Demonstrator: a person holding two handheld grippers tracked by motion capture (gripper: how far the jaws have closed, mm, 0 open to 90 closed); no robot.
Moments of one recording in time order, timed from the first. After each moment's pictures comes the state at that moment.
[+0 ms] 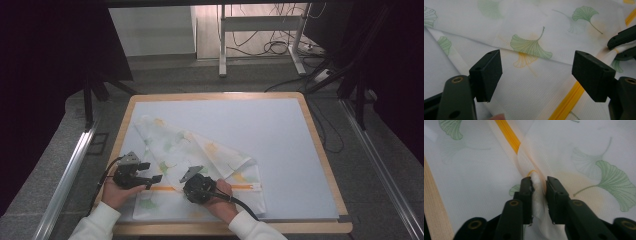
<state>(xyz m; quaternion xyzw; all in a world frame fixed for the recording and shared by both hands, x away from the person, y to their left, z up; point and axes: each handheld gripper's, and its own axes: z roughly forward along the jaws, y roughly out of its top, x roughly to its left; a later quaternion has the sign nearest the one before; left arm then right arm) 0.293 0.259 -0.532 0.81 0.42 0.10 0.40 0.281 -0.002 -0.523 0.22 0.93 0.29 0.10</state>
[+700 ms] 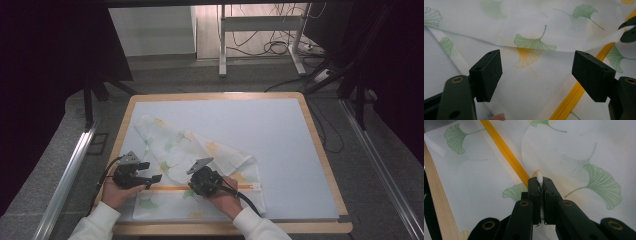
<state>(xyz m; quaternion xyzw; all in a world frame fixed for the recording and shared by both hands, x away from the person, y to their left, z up) 0.293 0.260 -0.532 0.81 0.42 0.10 0.41 0.296 -0.020 -0.508 0.24 0.91 0.32 0.07</state>
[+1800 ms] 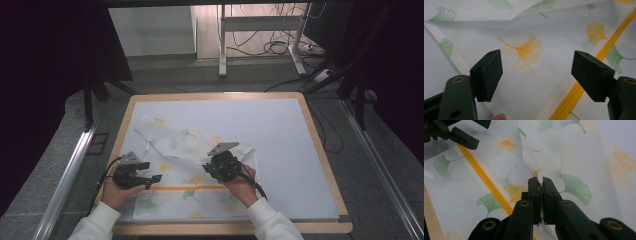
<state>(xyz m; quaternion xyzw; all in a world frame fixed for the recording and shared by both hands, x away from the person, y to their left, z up) 0.293 0.259 -0.531 0.81 0.41 0.10 0.41 0.323 -0.066 -0.475 0.29 0.88 0.37 0.09</state>
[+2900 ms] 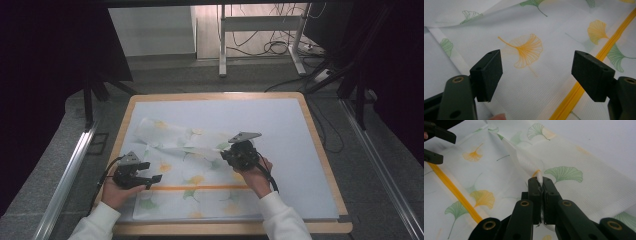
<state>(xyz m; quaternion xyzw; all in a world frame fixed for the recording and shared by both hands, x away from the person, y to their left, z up) 0.293 0.259 -0.531 0.81 0.41 0.11 0.40 0.350 -0.112 -0.465 0.35 0.84 0.39 0.13</state>
